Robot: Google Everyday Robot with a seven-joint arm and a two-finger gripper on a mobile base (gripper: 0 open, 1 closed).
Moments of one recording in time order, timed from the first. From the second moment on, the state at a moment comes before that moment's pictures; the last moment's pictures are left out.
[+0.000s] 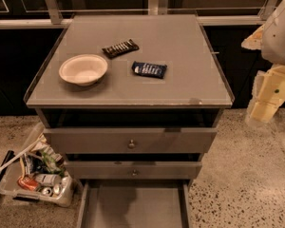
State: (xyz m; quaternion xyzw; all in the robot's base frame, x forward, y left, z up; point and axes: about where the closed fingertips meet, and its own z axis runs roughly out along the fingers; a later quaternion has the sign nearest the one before) arm 0.438 -0.216 0.977 -0.60 0.78 -0.04 0.16
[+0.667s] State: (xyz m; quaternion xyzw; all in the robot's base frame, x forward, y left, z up) arm 0.448 -0.194 0.976 -0.62 0.77 -0.03 0.19
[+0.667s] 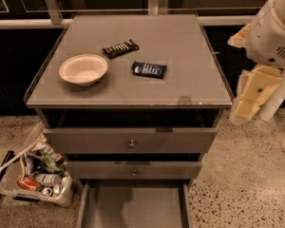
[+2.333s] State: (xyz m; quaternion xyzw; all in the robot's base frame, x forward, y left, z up) arm 0.514 -0.081 0.959 -0.67 0.69 0.06 0.27
